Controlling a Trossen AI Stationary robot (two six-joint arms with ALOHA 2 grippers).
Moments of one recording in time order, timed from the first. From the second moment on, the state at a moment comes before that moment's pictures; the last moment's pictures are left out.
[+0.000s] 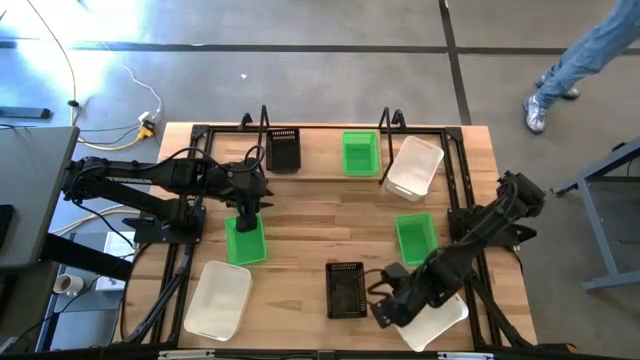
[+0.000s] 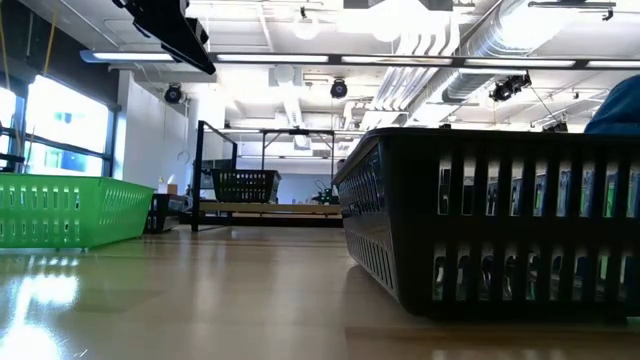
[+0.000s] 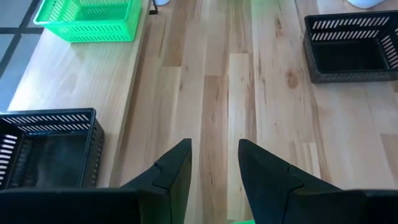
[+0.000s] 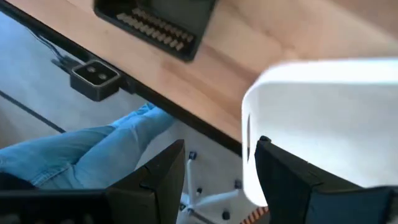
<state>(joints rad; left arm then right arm) 0.11 1.05 0.96 -0.72 -0.12 0.01 0.72 1.67 1.42 -0.91 -0.08 1.83</state>
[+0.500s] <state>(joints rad) 0.11 1.05 0.96 -0.72 -0.14 0.01 0.80 1.83 1.42 -0.85 -0.10 1.96</state>
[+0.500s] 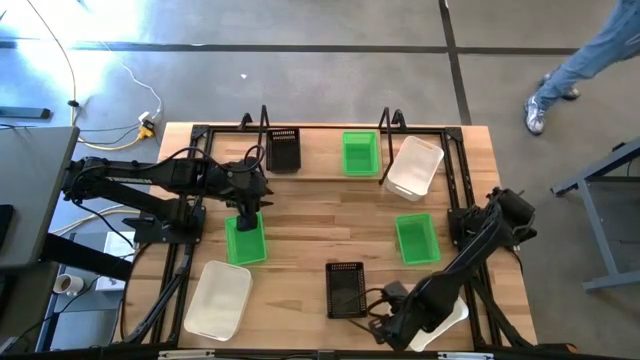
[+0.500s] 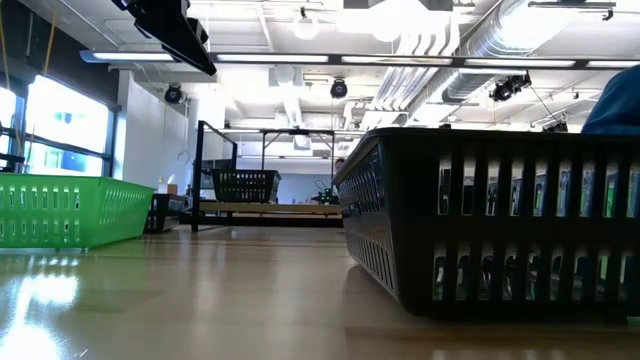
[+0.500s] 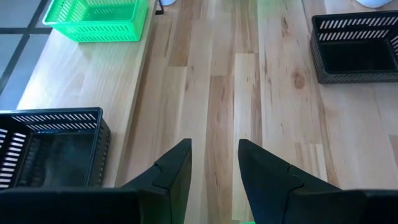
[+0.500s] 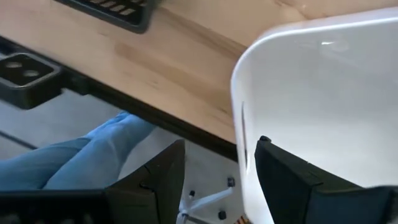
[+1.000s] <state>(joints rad) 0.11 1.05 0.96 -0.72 -0.14 0.00 0.80 1.96 1.42 -0.85 -0.13 1.97</state>
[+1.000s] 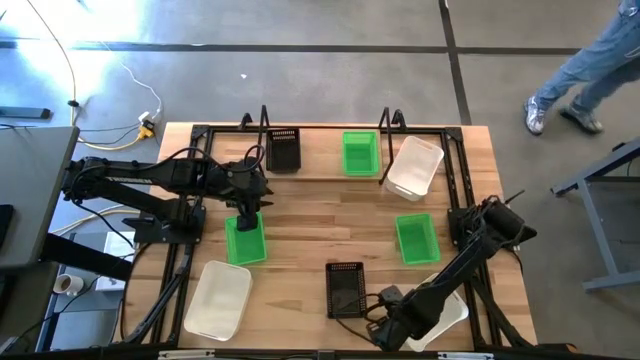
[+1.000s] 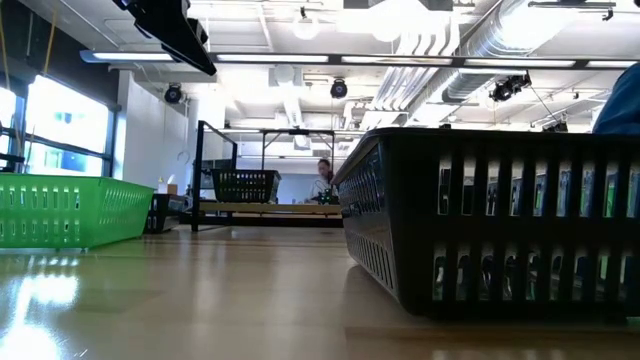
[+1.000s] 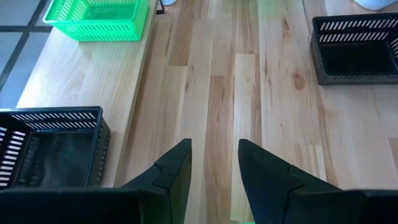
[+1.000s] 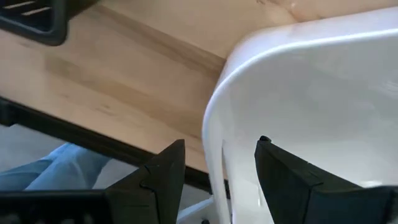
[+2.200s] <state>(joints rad) 0.11 1.05 0.96 -0.72 -0.14 0.00 0.80 2.00 1.77 -1.20 -0.05 1.97</state>
